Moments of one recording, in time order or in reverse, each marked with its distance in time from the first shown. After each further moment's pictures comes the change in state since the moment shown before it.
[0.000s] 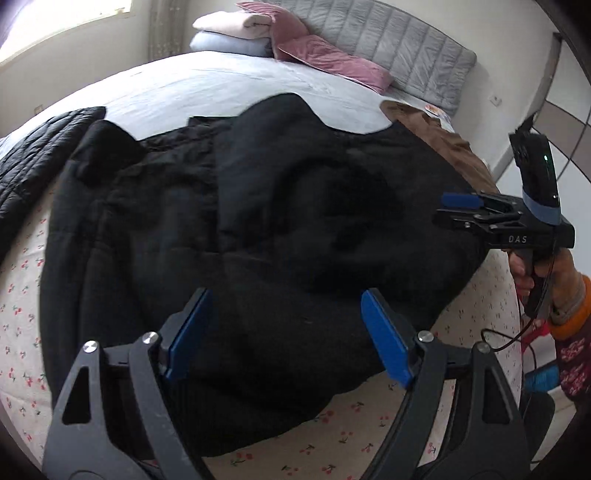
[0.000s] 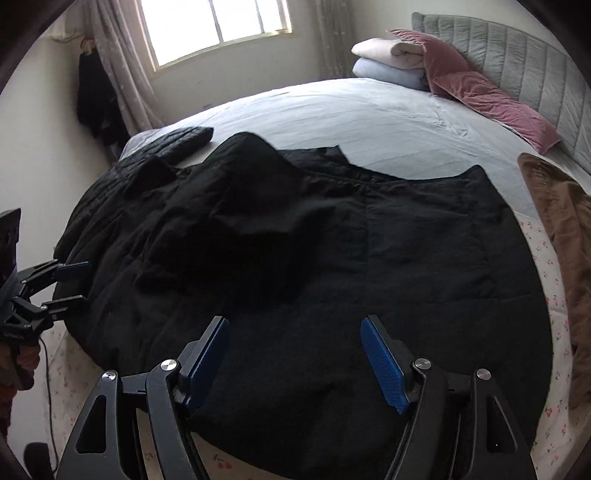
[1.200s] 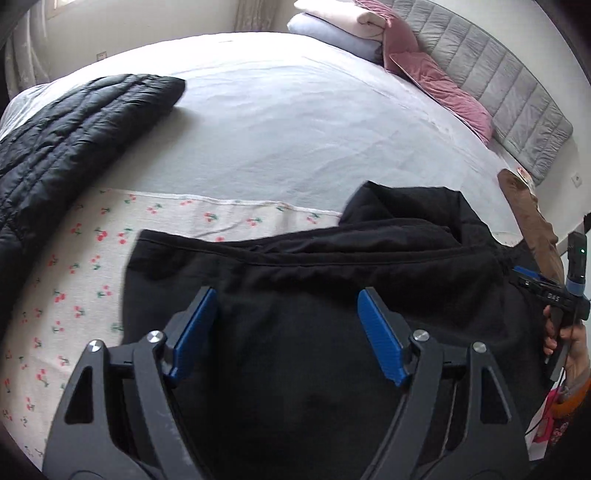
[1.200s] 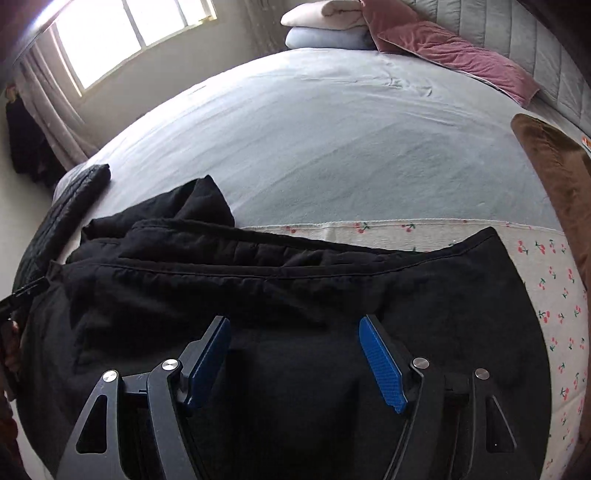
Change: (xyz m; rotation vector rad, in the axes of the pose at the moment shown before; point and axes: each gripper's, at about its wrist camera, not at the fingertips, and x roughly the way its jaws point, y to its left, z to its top) left arm 0.096 0.170 0.121 -0.292 0.031 0.160; right arm 0.137 -0.137 0.115 0.226 0.079 -0.113
